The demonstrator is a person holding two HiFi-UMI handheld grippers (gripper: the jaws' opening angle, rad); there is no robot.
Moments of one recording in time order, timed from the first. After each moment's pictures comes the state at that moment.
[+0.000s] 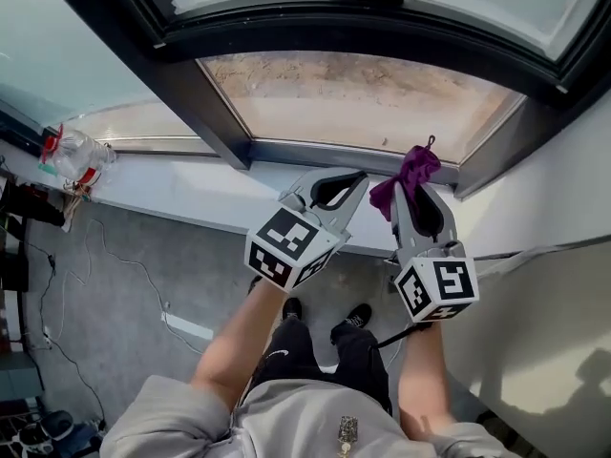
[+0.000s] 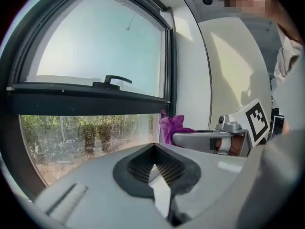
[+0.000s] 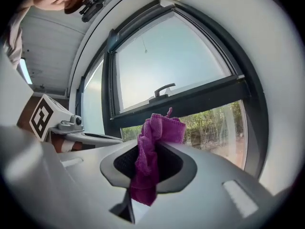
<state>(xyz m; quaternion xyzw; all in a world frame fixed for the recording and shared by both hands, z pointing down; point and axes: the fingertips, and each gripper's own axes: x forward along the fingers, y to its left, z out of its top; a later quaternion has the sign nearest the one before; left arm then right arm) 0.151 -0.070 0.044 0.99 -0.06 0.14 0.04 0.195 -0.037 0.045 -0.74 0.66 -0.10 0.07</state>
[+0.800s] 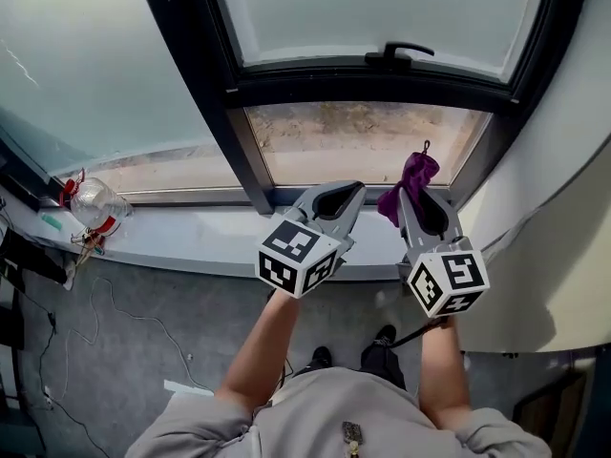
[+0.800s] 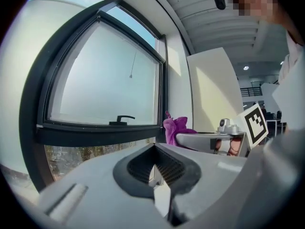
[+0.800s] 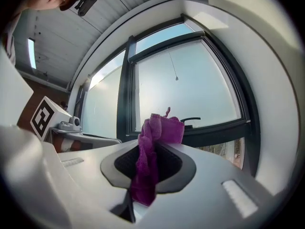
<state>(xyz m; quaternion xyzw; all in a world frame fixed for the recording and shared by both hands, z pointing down) -0.008 -0.050 -0.098 1.00 -0.03 0.04 0.02 0.042 -0.005 -0.103 -0.77 0.64 -0.01 0.04</state>
